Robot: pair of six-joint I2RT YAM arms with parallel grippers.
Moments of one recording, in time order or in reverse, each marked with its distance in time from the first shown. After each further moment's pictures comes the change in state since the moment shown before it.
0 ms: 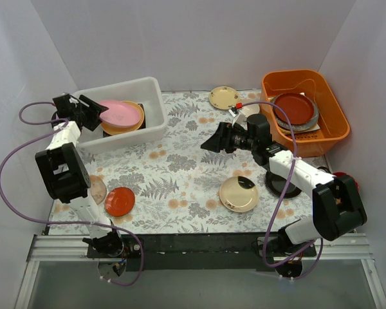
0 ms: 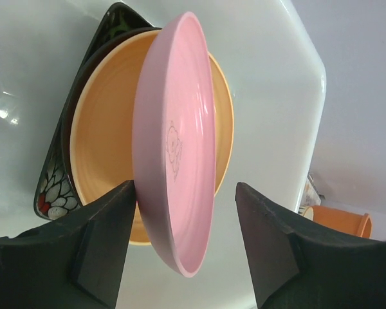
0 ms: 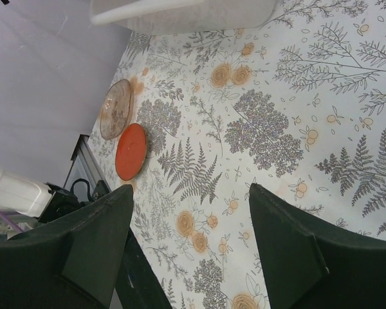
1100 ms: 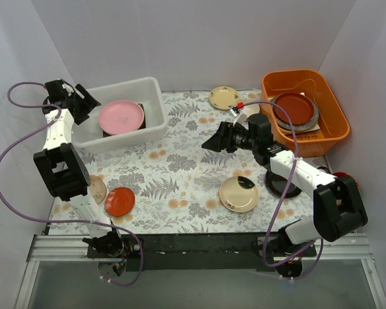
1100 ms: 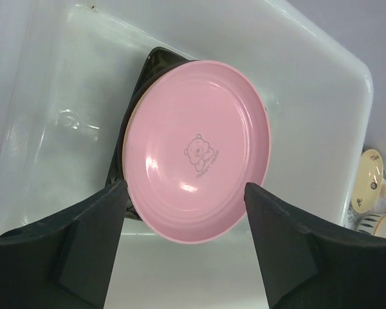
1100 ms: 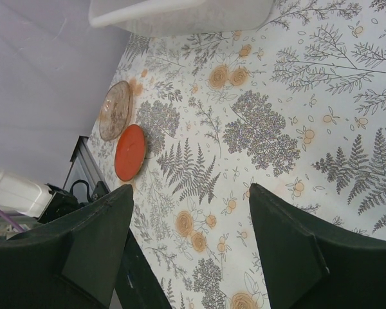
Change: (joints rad) left arm 0.000 0.055 0.291 -0.326 -0.143 0.278; right arm -0.010 -0.005 0.000 -0.007 0.000 -0.003
